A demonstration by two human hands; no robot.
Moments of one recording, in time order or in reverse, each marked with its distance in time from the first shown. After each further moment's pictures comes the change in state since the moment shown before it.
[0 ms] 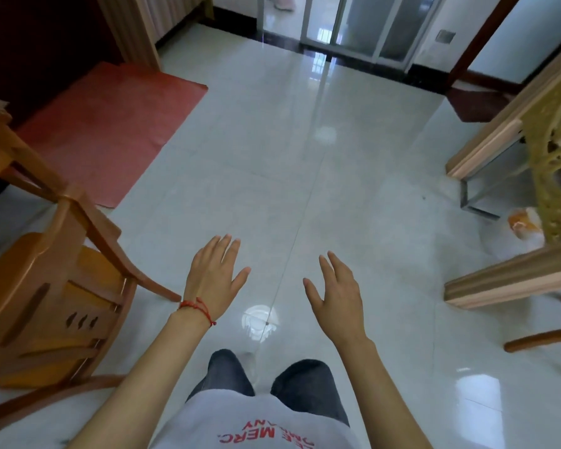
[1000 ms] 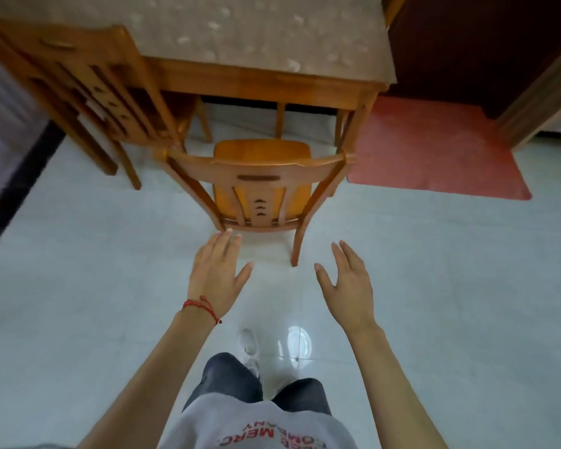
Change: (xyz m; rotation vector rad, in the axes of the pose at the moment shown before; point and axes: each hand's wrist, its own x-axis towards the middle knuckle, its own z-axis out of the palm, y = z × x) left_hand -0.124 0.011 -0.006 -0.009 0.413 -1.302; right_hand 0.111 -0.147 0.065 -0.011 -0.605 -1.095
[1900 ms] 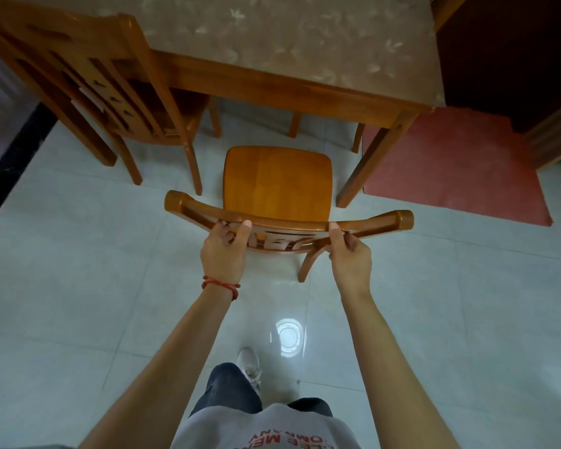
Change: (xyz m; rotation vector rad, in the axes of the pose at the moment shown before) left_hand 0.166 -0.042 -0.020 -0.891 0.243 -0.627; right_hand 0.181 -0.088 0.036 0.688 0.041 0.391
